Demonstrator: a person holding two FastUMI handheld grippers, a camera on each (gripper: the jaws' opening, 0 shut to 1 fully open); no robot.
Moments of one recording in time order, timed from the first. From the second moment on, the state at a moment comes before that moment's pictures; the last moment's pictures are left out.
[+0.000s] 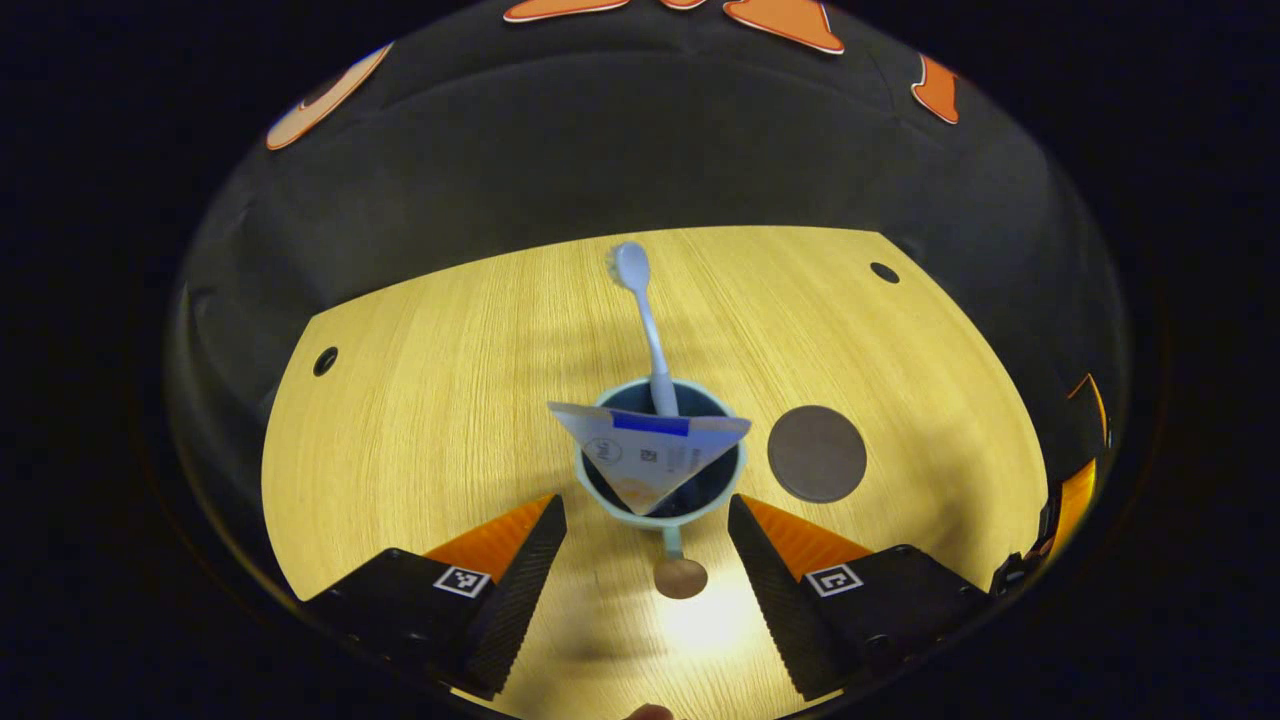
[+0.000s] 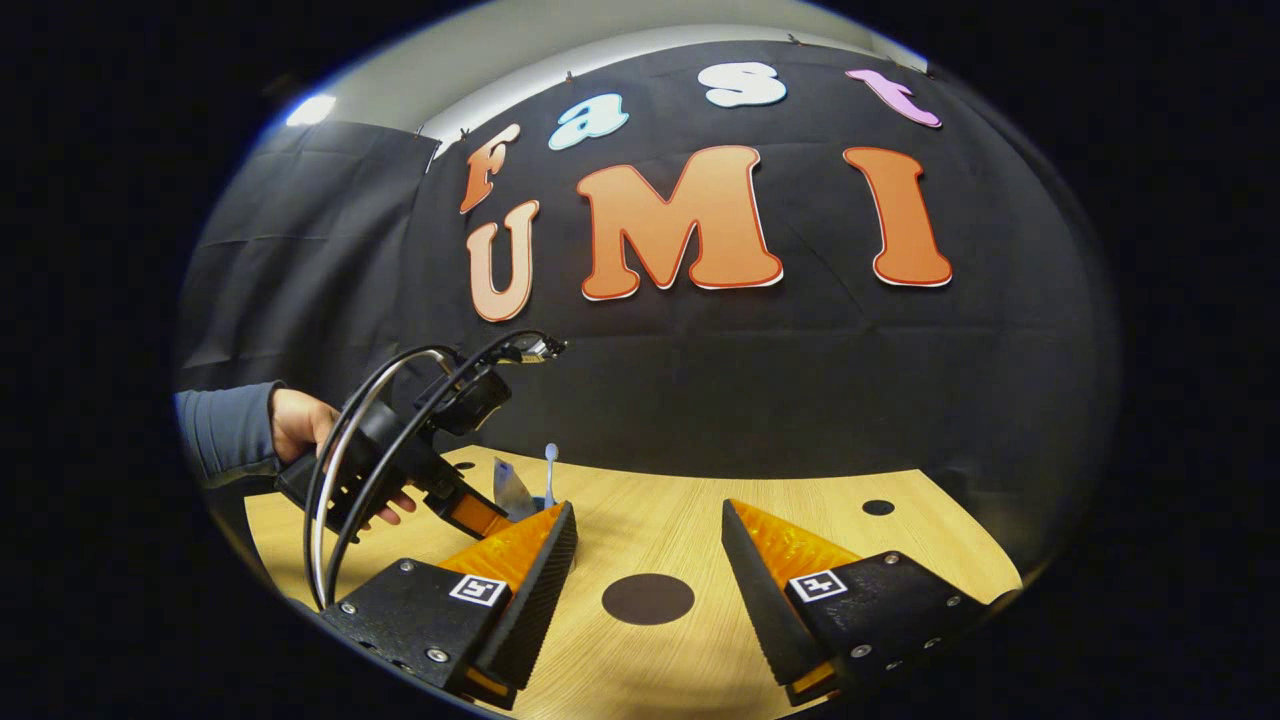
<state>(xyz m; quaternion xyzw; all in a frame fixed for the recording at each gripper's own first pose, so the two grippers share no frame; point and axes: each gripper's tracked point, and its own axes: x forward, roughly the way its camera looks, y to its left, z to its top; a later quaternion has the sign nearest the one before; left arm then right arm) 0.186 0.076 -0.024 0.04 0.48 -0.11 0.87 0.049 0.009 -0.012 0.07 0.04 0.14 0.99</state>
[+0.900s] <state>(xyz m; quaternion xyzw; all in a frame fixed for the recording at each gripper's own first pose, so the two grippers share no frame) 0.207 0.053 -0.026 0.04 0.52 -0.10 0.85 0.027 -0.001 -0.006 0.08 0.02 0.13 0.99</state>
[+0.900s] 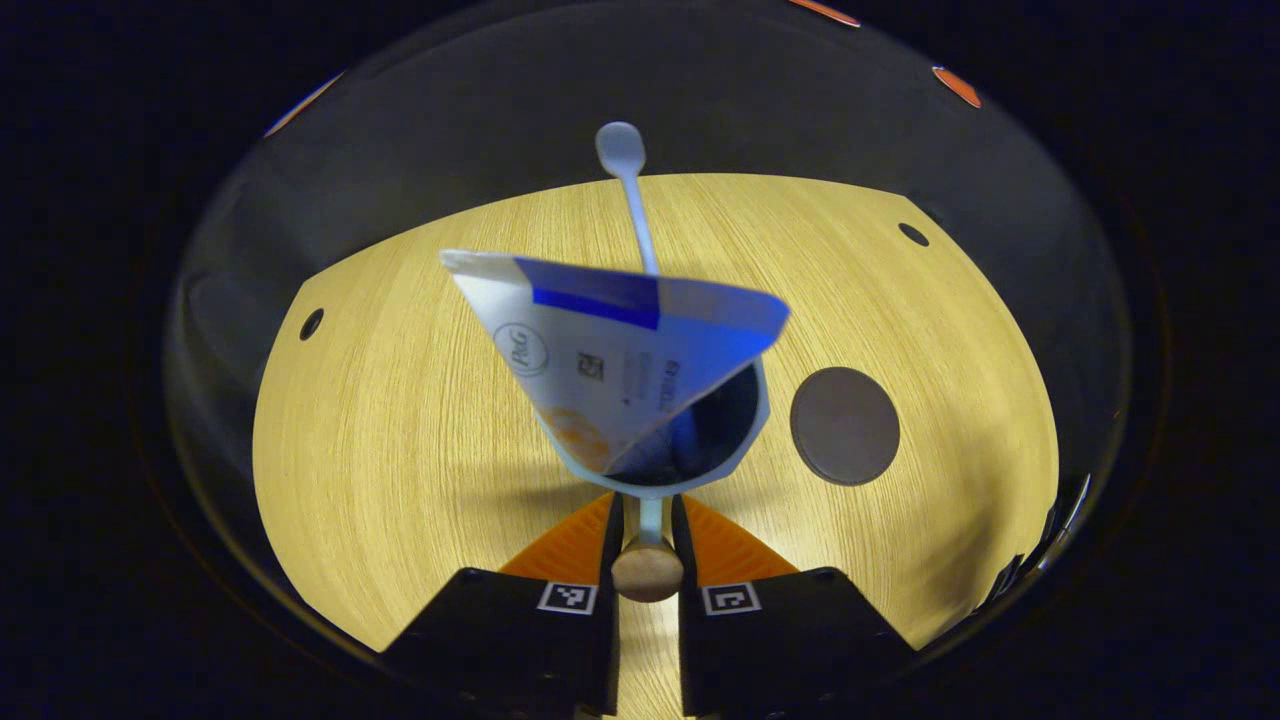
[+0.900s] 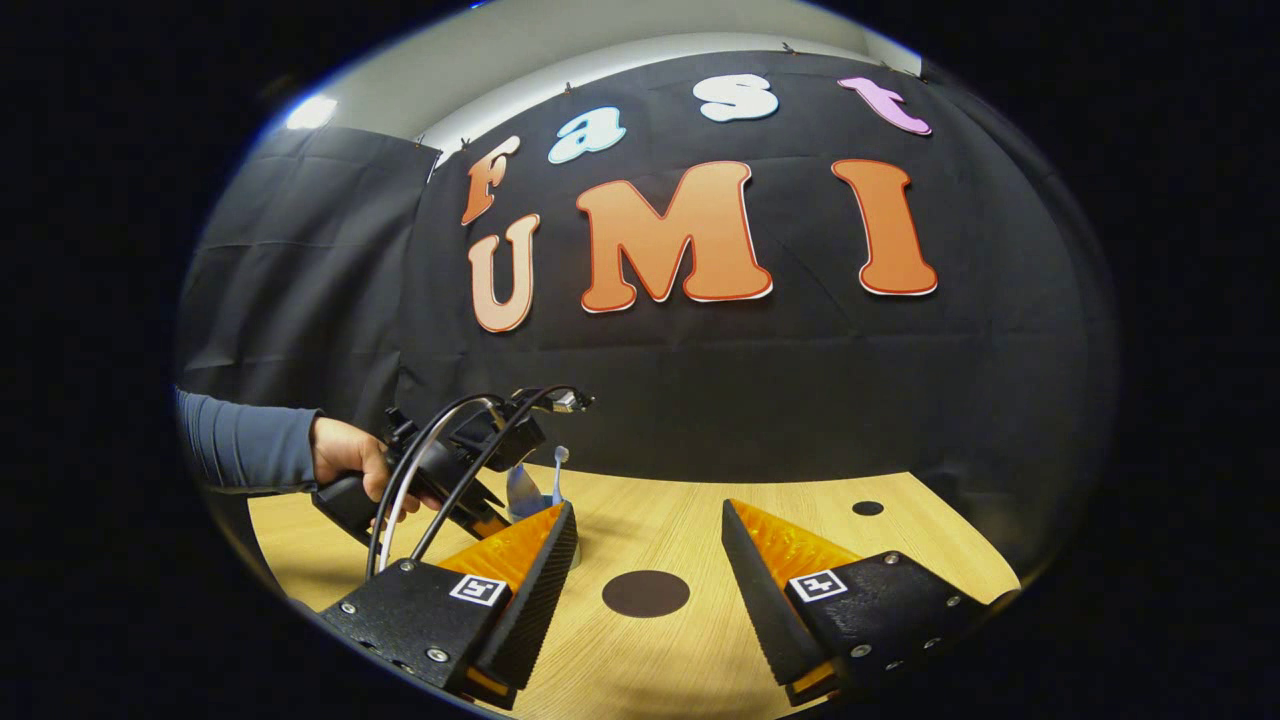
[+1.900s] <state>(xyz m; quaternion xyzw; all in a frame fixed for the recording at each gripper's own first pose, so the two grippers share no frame) 0.255 0.016 0.037 0.03 0.46 -0.17 0.87 0.005 -0.054 -0.014 0.10 0.02 0.07 0.99</state>
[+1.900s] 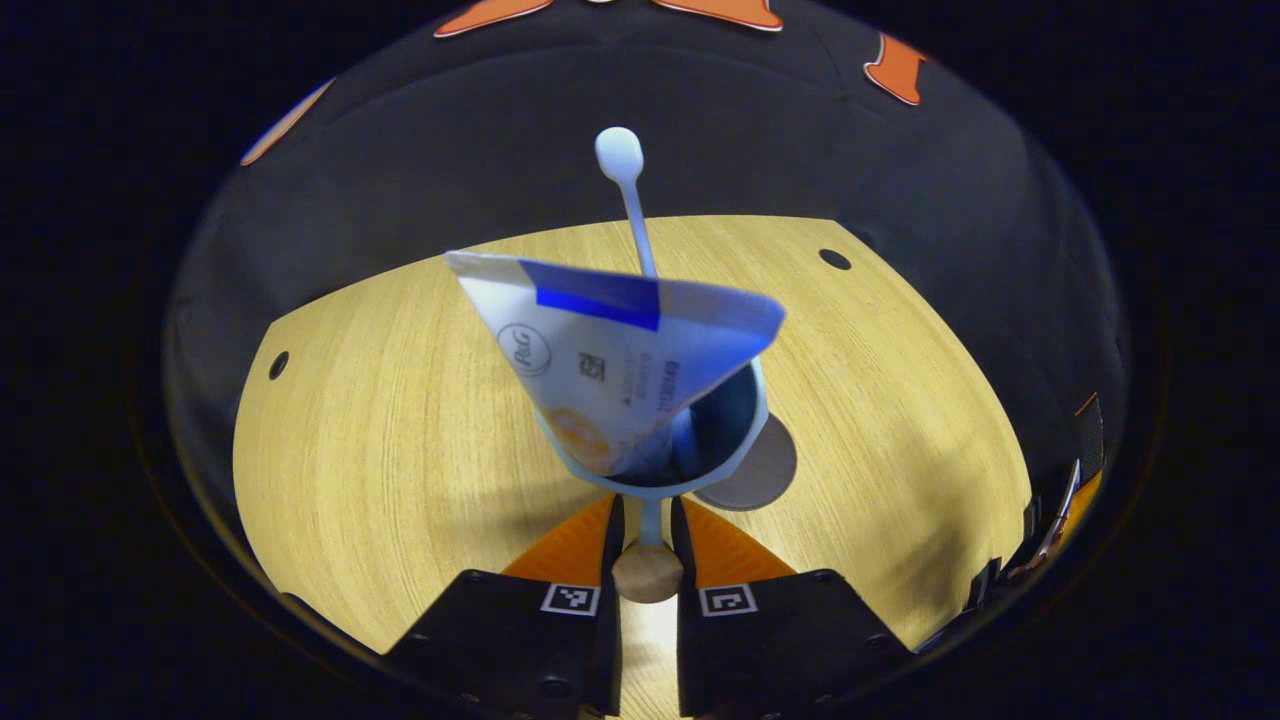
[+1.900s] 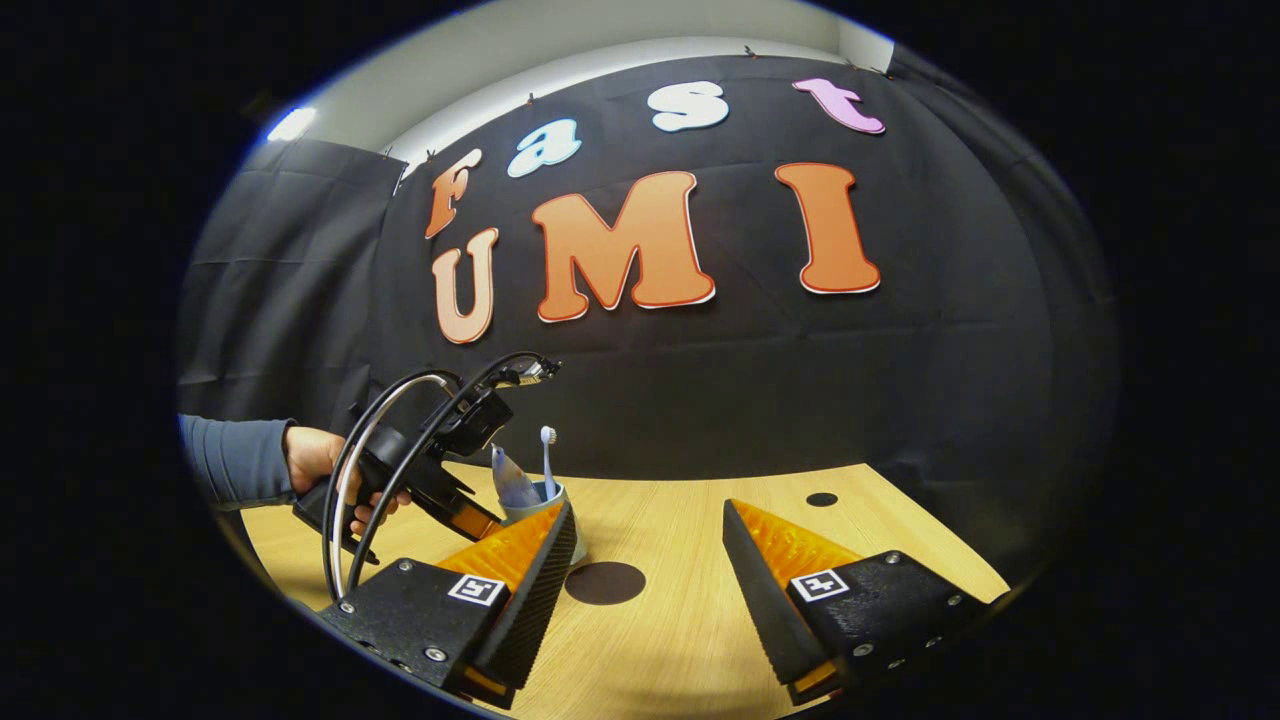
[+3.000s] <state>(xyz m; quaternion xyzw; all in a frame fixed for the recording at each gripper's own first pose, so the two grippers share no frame) 0.275 -0.099 -0.059 0.05 0.42 -0.20 0.88 -0.015 -0.079 -0.021 0.08 0.03 0.04 1.00</state>
